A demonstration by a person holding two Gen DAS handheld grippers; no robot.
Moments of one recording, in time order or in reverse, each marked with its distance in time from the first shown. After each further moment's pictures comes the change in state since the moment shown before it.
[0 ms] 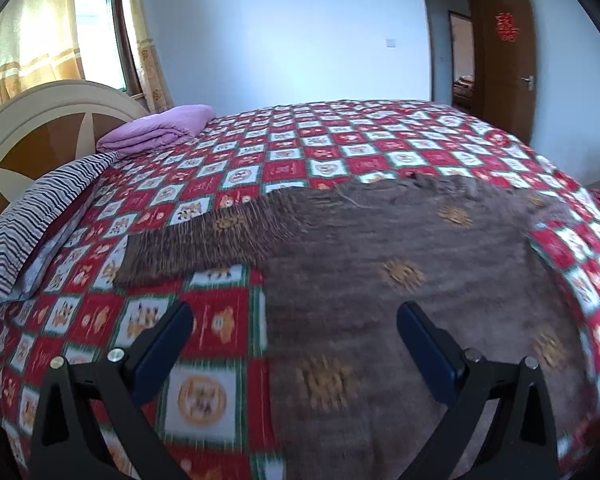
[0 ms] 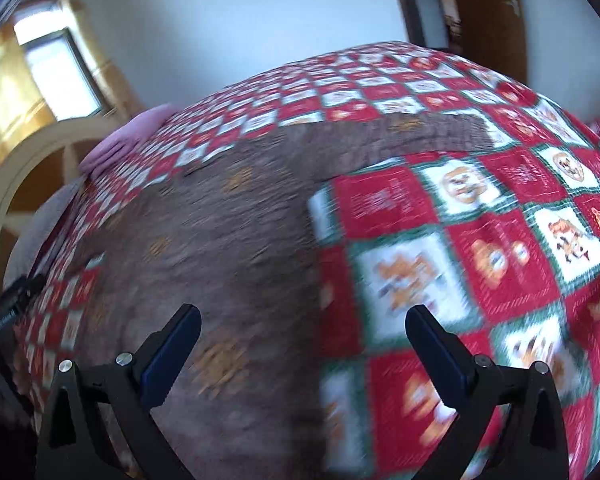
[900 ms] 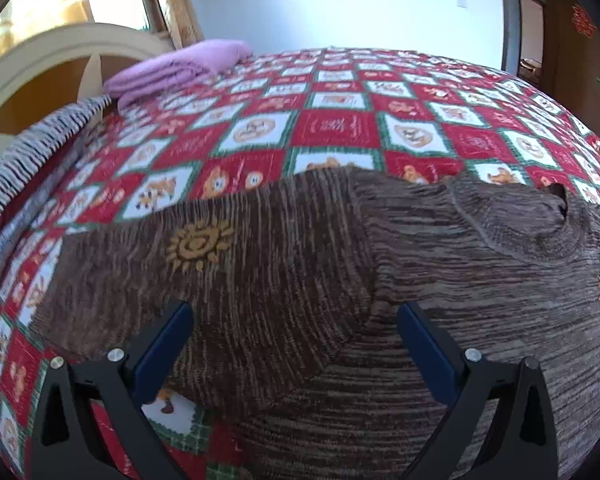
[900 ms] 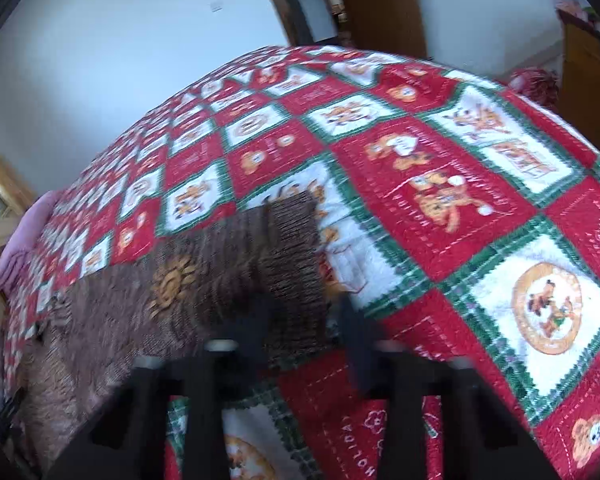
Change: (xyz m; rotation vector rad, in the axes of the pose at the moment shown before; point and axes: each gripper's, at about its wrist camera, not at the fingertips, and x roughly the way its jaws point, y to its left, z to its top) left arm 0.206 0.008 0.055 -0.139 0.212 0.134; right arm 0.120 -0.200 0.166 0.266 -0.032 -0.211
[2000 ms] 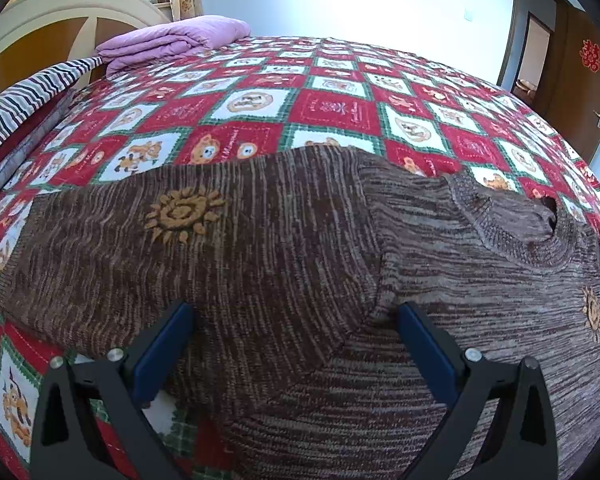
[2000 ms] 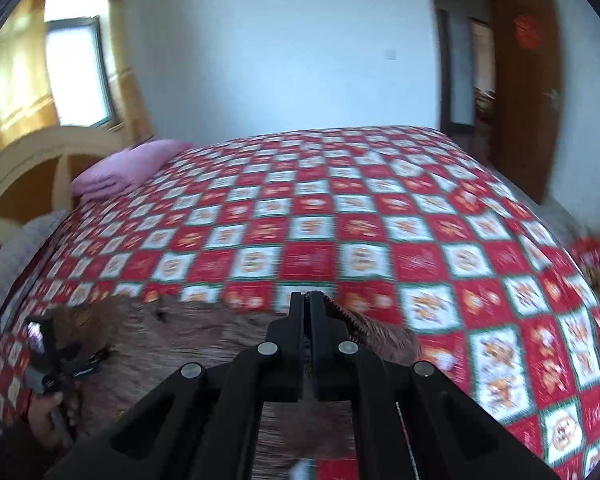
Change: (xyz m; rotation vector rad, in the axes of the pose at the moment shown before) left arm 0.013 0.013 -0.007 -0.089 0.029 -0.121; right arm -0.111 0.265 0.008 -0.514 -0.163 0.221
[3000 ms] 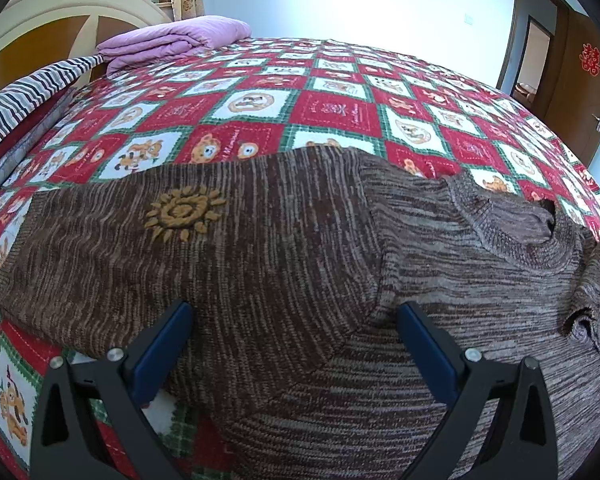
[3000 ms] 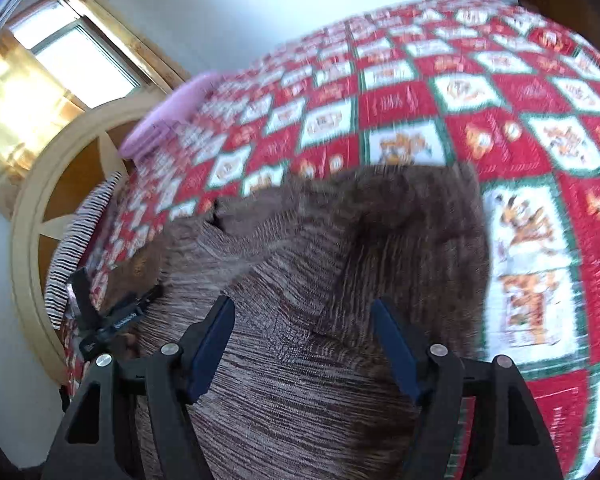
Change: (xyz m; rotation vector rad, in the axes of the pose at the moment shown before) left arm 0.000 0.000 -0.001 -0.006 -0.011 -0.003; right arm 0.111 0.014 -0.098 0.230 0.365 0.308
